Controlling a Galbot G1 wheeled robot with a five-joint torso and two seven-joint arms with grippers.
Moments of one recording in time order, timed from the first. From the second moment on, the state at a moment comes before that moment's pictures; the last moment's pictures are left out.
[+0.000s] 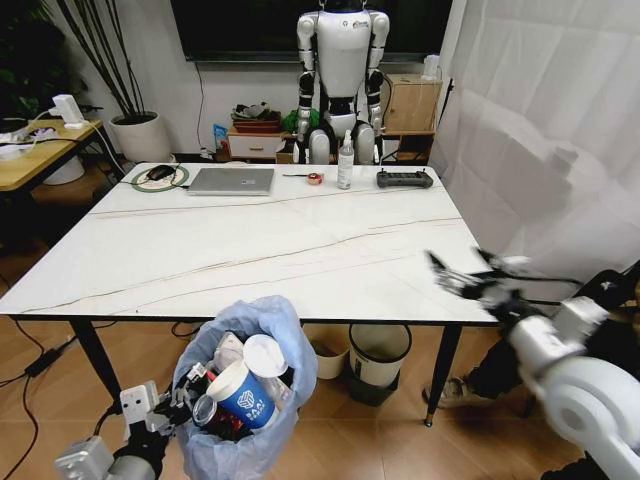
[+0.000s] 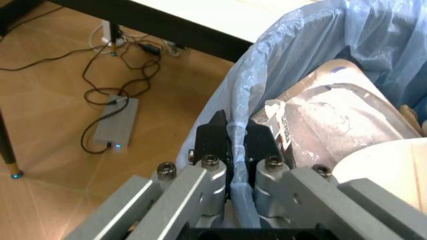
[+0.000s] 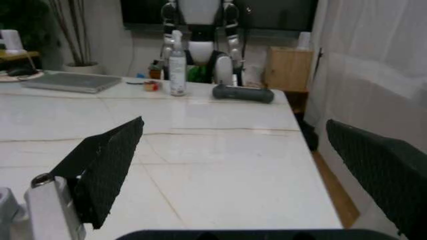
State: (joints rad) left arm 1.99 -1.25 -0.67 -2.41 -0.67 0.29 -0.22; right arm -1.68 0.88 0.81 2.26 0.68 -0.11 0.08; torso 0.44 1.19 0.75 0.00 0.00
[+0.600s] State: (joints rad) left arm 2.00 -1.12 -0.62 -2.34 -0.66 0.24 -0.21; right arm -1.92 1.24 0.88 2.27 0.49 0.07 -0.03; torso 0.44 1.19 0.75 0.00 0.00
